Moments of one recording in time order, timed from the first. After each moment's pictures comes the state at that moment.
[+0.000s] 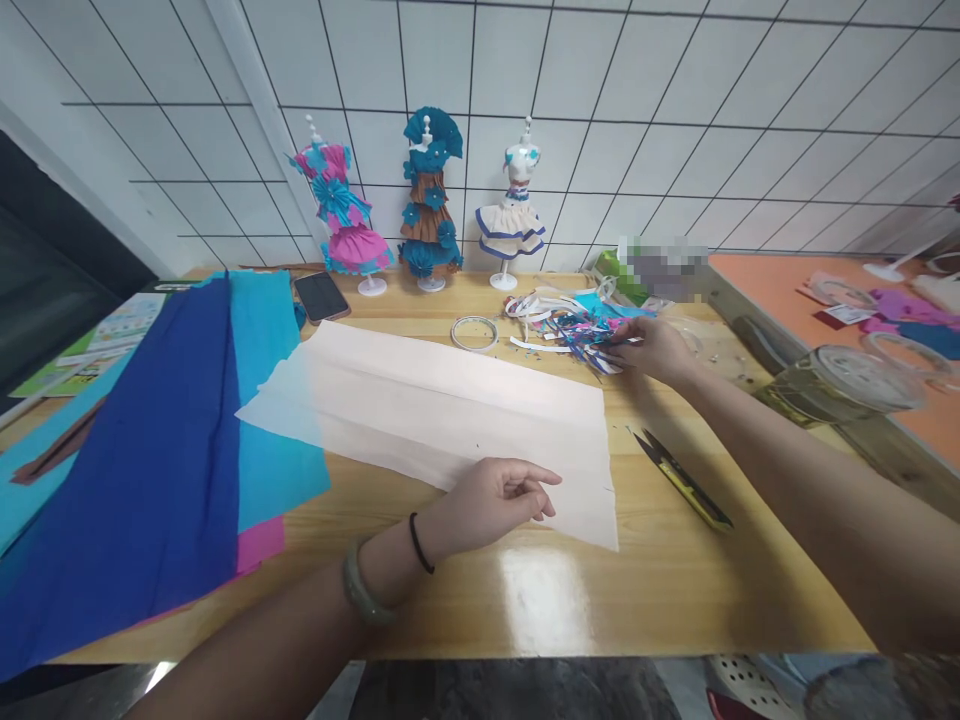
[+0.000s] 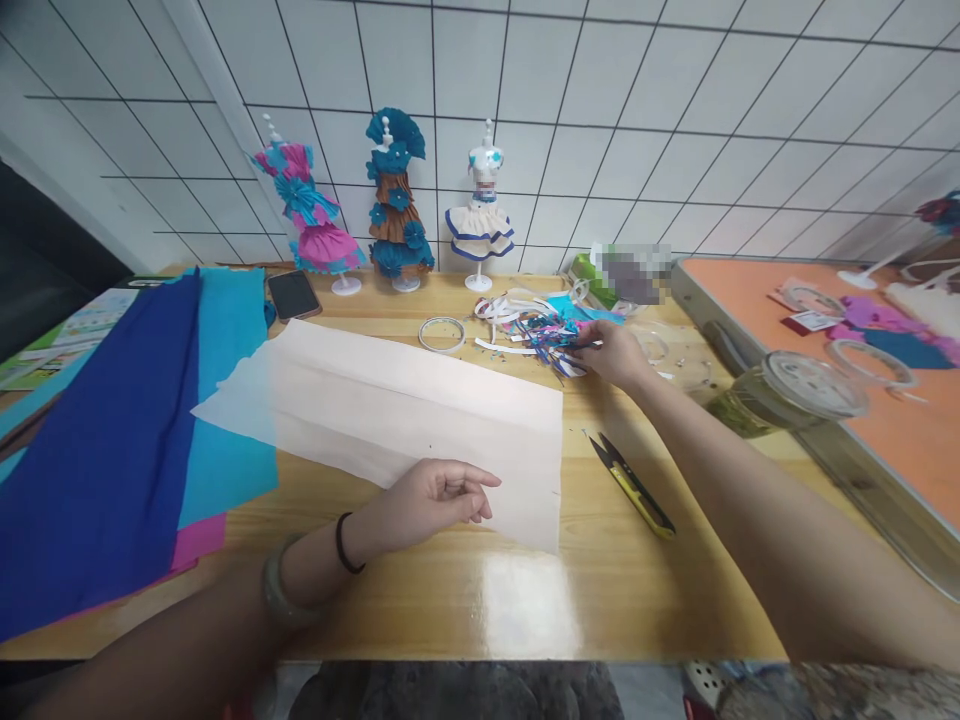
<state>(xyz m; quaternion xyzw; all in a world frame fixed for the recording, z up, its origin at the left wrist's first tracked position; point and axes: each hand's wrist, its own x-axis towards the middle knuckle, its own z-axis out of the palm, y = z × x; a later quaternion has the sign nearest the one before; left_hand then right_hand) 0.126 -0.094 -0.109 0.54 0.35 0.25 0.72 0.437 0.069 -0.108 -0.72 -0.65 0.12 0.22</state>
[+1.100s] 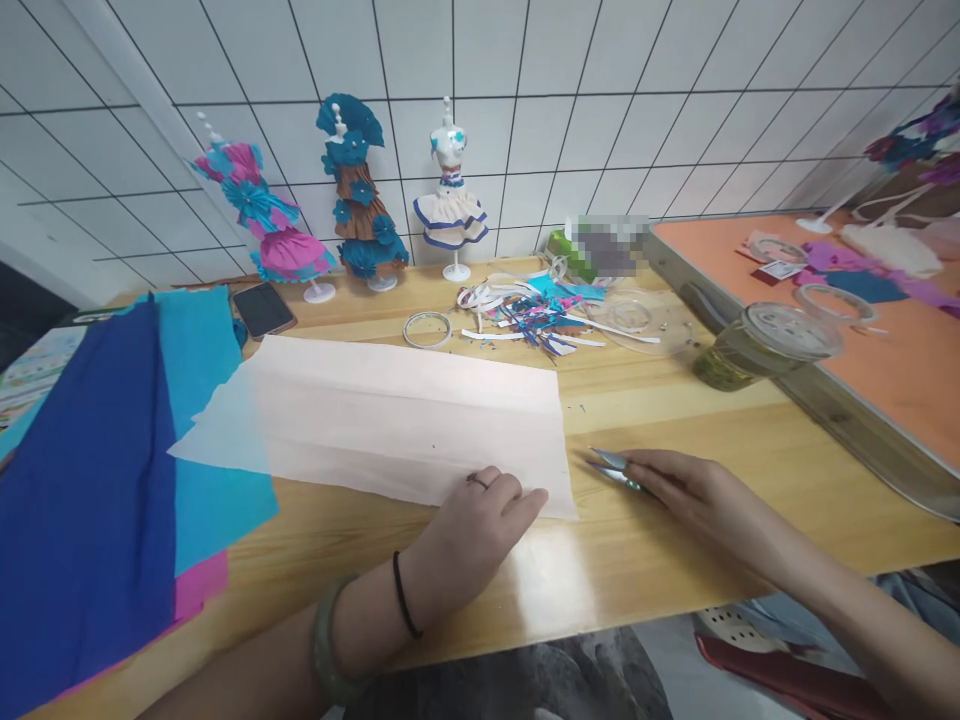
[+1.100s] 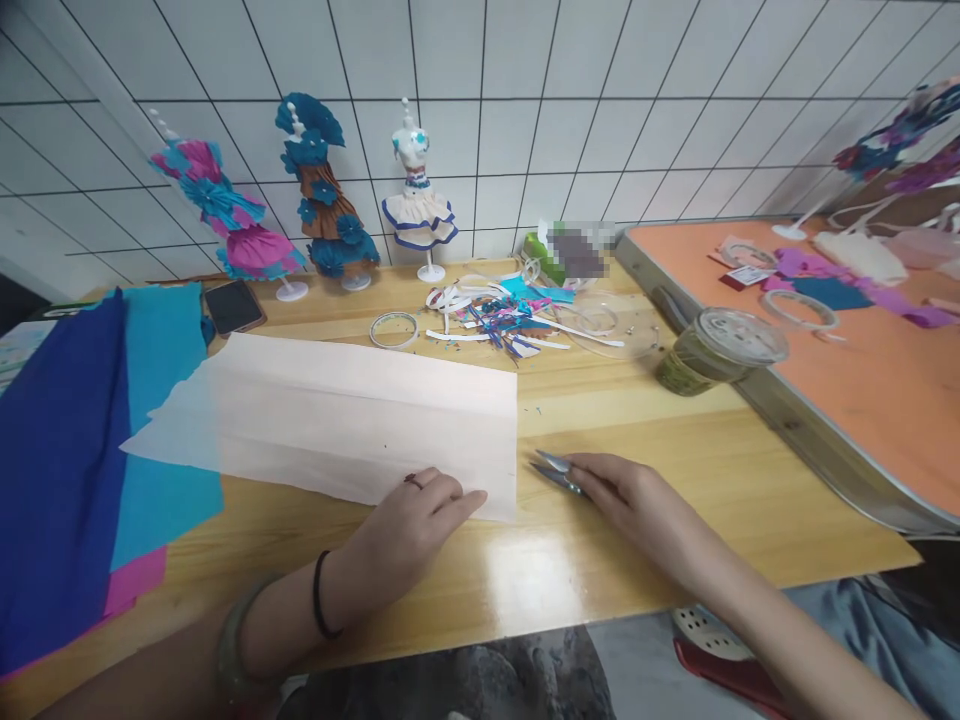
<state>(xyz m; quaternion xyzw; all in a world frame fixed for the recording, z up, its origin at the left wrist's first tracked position) 0.146 -0.114 -0.114 0.96 0.24 0.15 0.06 0.427 -0.145 -0.094 -0.67 -0.64 0.34 0.15</state>
